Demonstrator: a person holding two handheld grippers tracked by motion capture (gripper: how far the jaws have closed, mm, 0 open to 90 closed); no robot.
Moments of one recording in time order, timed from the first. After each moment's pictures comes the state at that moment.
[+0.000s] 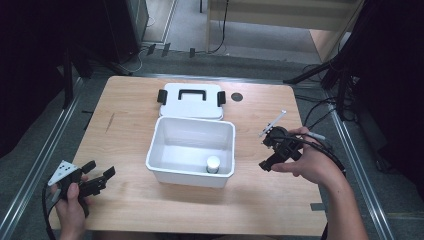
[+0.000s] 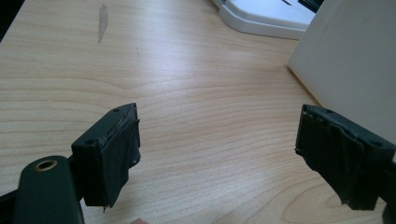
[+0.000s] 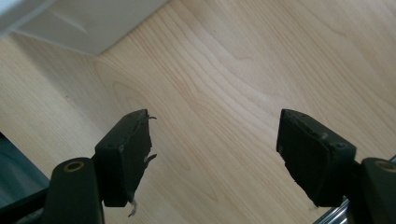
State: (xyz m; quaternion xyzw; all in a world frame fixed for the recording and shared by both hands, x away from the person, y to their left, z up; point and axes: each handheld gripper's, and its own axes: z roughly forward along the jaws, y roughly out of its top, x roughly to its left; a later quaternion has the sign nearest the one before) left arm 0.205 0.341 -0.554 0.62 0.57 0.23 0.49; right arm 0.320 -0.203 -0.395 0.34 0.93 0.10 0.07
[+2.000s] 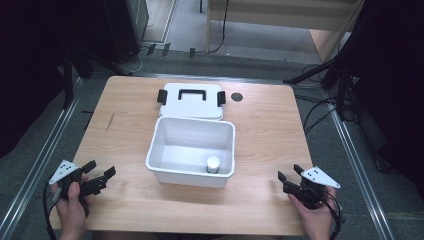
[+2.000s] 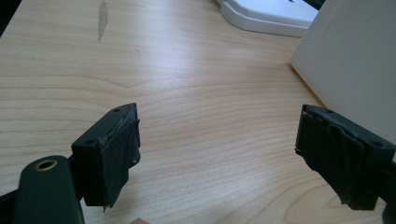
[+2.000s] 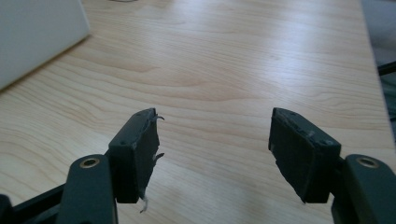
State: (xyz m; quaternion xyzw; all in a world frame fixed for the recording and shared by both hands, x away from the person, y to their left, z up) left arm 0.207 0.340 -0.554 0.63 0.57 0.22 0.48; right arm 0.248 -0.312 -0.541 0.47 0.73 0.42 0.28
